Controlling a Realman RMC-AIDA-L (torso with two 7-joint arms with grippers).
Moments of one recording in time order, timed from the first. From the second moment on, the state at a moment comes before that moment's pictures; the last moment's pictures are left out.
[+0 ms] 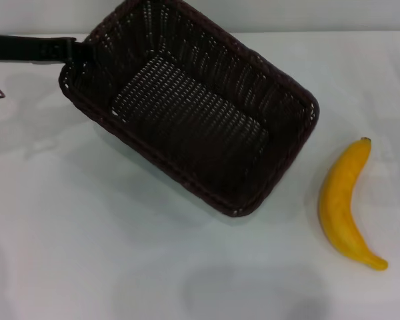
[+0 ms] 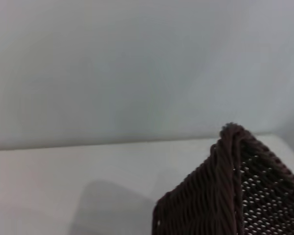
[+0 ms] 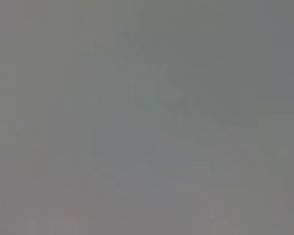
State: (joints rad) left arm -0.76 -1.87 0.74 0.60 -1.05 -1.32 0.99; right arm 0.50 2.02 -0.24 0.06 2.13 1.25 -2.70
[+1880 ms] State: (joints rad) left arm -0.45 -2.06 0.74 0.36 -1.58 -1.23 1.10; right arm 0.51 2.02 -0.24 0.03 2.13 1.20 -2.70
